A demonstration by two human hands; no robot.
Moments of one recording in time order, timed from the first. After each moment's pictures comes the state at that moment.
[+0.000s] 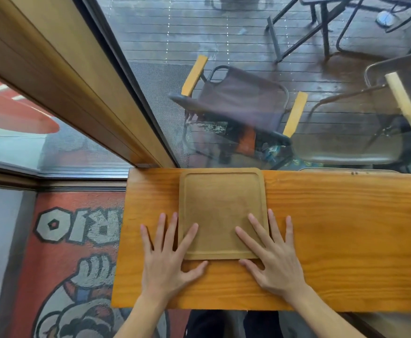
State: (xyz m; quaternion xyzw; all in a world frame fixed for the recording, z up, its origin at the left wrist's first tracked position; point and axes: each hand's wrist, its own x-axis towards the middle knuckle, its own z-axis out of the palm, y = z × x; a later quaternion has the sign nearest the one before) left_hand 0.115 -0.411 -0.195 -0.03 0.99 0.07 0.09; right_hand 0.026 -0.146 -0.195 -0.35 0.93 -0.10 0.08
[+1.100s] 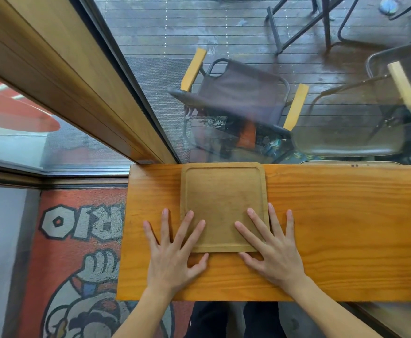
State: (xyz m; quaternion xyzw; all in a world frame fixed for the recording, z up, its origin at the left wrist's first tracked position) left_hand 0.112 -0.407 -0.183 -0.01 0.99 0.06 0.13; right_hand 0.024 -0.150 -0.190 -0.35 0.93 -0.03 0.10
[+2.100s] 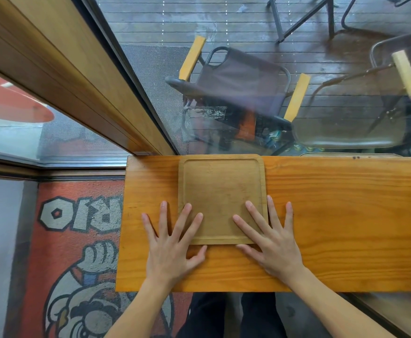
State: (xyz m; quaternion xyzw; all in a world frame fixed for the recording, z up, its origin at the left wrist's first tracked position) left_hand 0.114 -0.407 -0.189 -0.01 0.99 0.05 0.11; right_hand 0.023 -0.148 -0.193 -0.36 0.93 -0.01 0.11
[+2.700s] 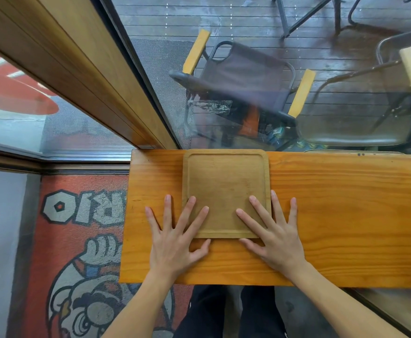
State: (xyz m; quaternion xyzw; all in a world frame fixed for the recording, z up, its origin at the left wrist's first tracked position) left_hand 0.113 -0.407 -0.189 0.00 0.99 0.04 0.10; right_hand 0.024 -0.149 -0.193 -0.36 0.93 -0.01 0.10
